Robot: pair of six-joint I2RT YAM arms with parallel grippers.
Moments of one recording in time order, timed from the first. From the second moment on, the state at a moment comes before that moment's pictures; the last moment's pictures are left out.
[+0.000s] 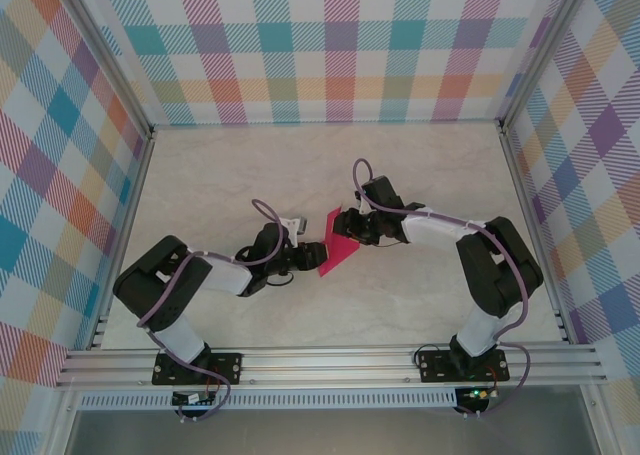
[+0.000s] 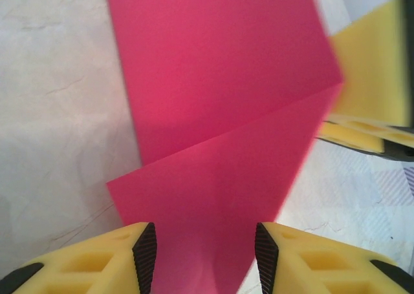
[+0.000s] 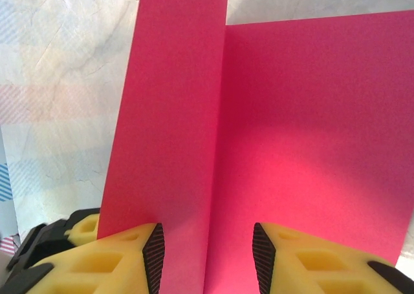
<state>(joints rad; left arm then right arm) -0.67 1.65 0.51 0.60 0.27 -0.70 0.56 1.72 0.98 -0.18 -0.41 0.76</state>
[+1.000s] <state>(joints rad) -0.79 1.72 0.61 0.51 0.04 -0.58 0.56 1.72 0.98 -0.18 -0.41 0.79</state>
